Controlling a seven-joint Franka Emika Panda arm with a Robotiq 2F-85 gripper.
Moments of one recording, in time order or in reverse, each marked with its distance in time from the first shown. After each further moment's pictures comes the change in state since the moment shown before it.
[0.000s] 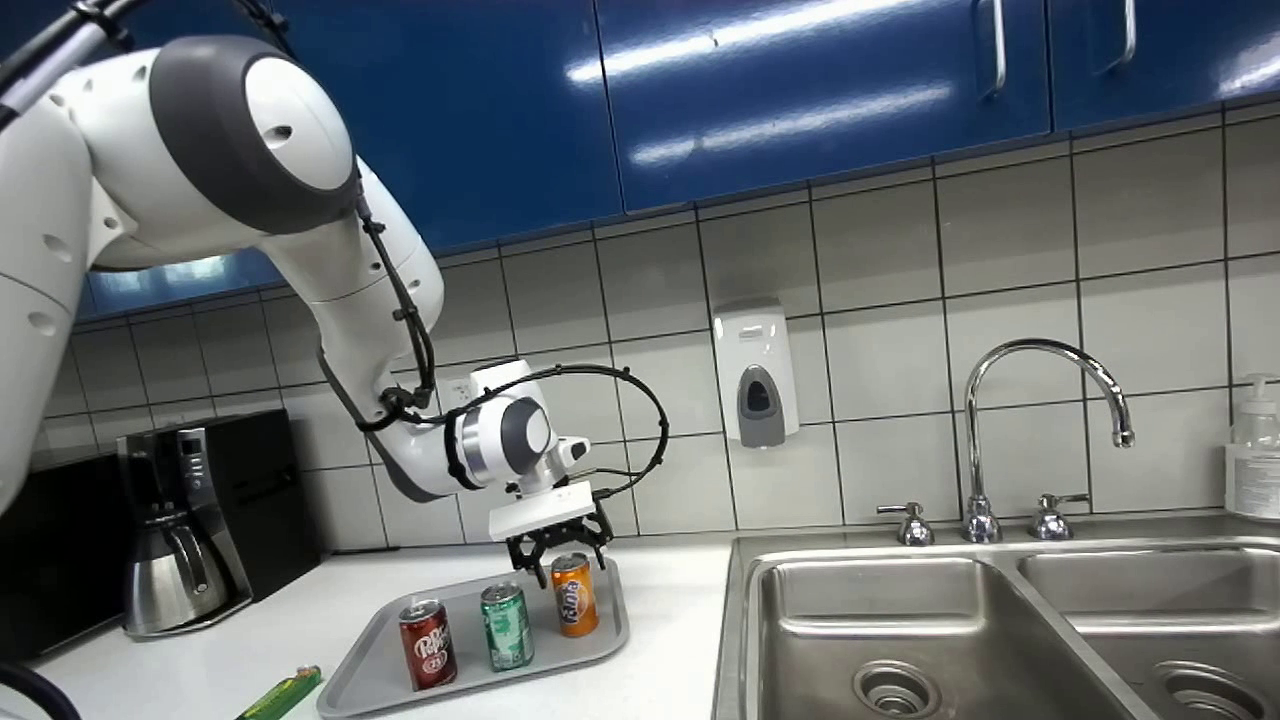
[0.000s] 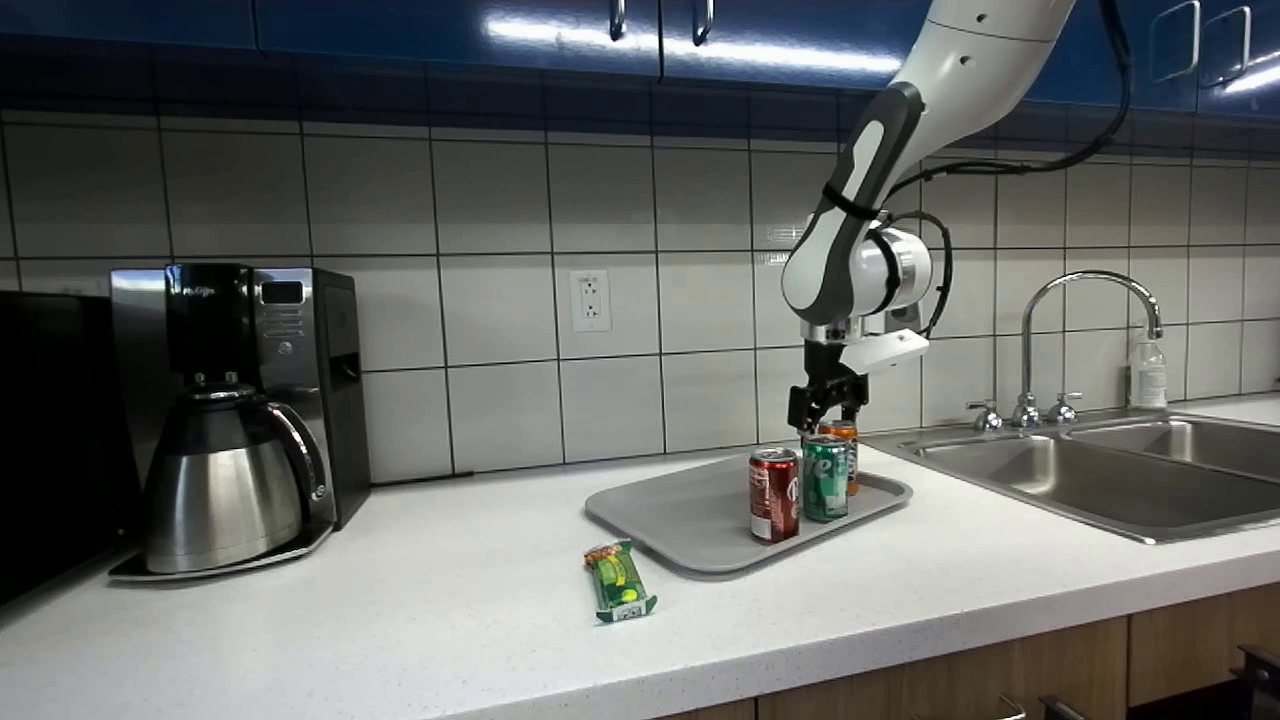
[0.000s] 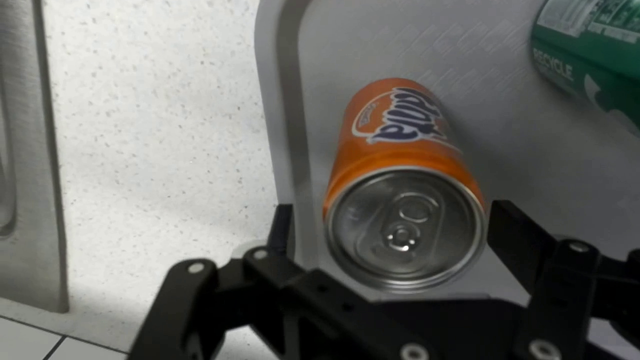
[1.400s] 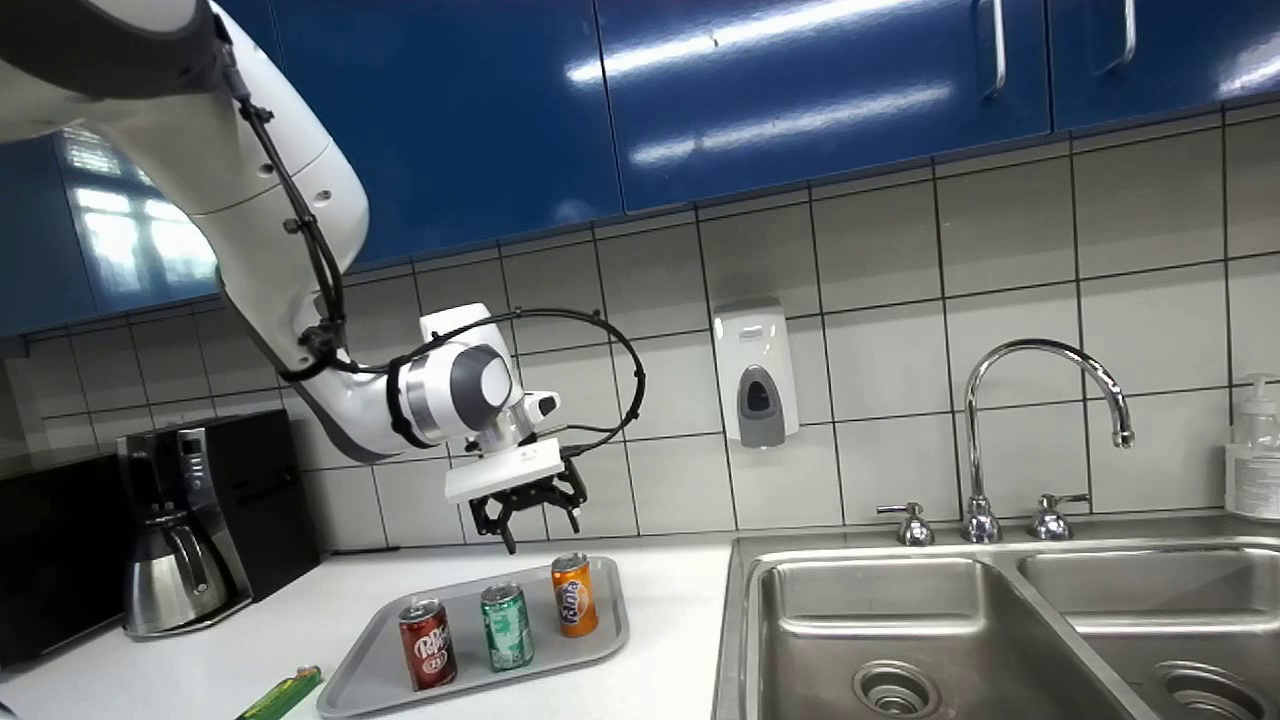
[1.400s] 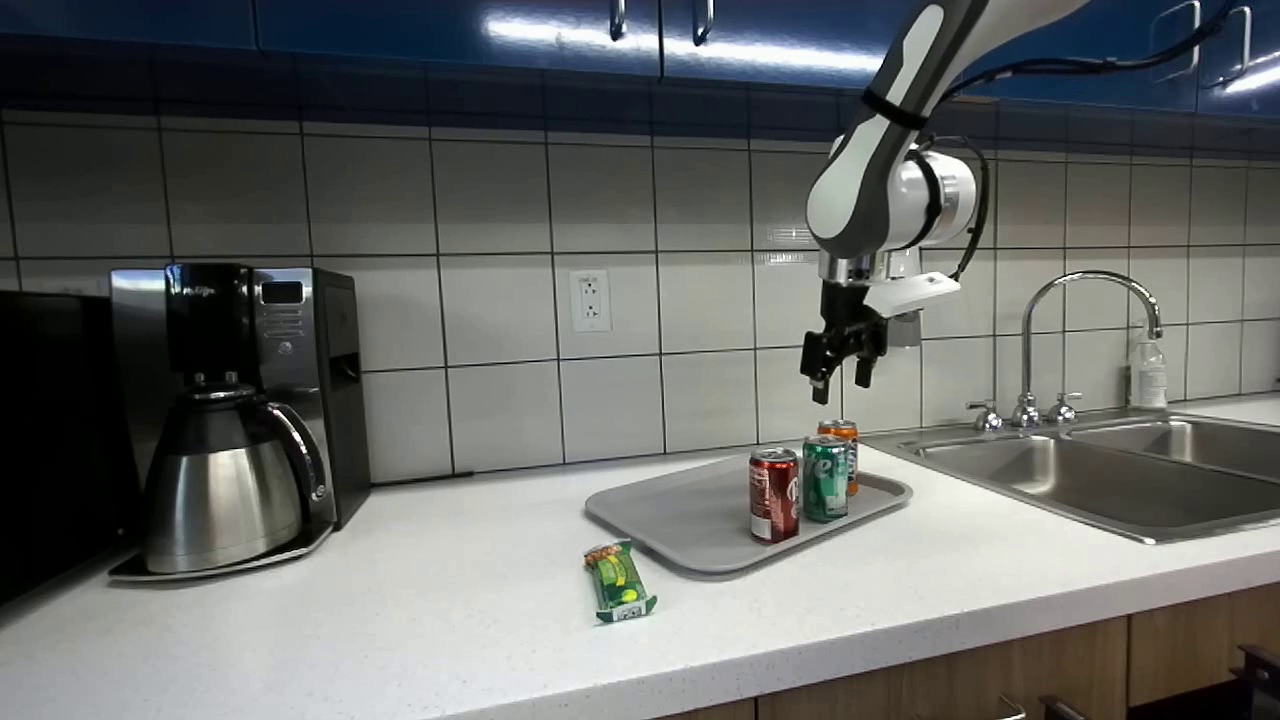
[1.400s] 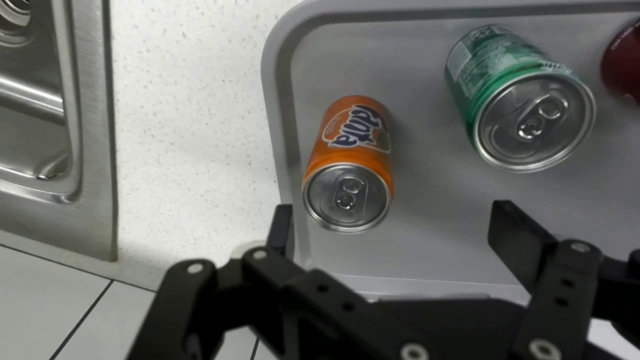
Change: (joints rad) arm -0.001 -0.307 0.014 -0.240 0.001 0.003 -0.005
